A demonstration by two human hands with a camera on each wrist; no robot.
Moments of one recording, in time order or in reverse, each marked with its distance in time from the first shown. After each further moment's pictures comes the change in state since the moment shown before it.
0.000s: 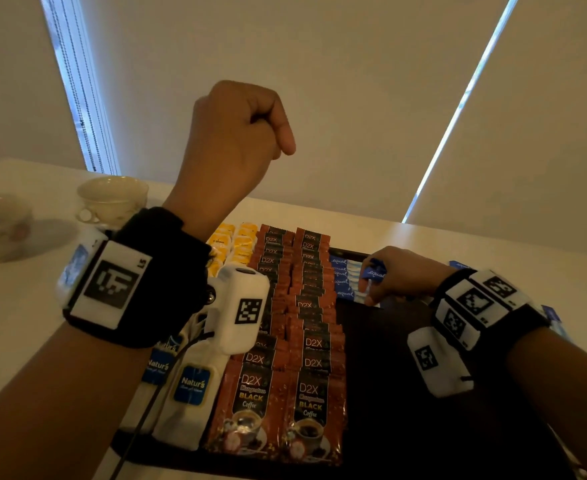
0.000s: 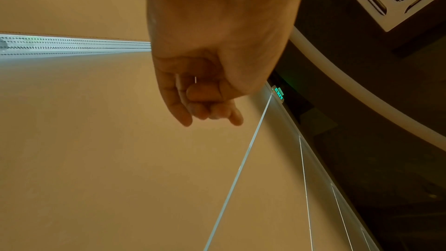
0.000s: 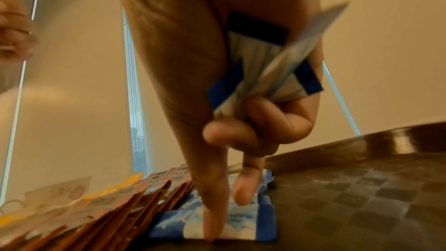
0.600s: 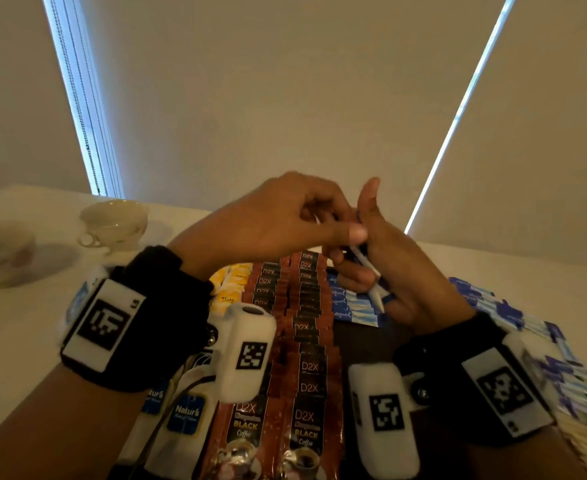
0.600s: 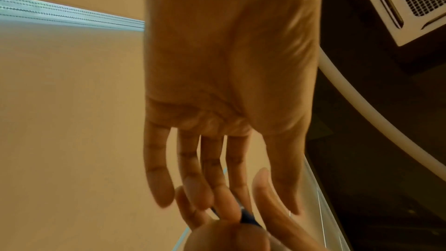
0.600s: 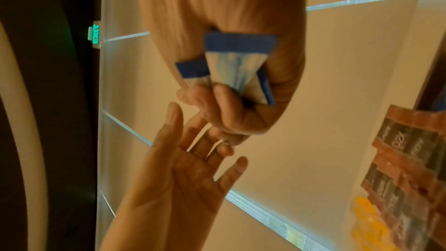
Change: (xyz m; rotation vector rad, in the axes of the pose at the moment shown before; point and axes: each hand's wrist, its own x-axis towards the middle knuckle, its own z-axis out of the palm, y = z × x) left_hand -0.011 0.016 0.018 -0.041 -0.662 0.067; right_hand -0.059 -0.082 -0.004 1.212 0.054 -0.433
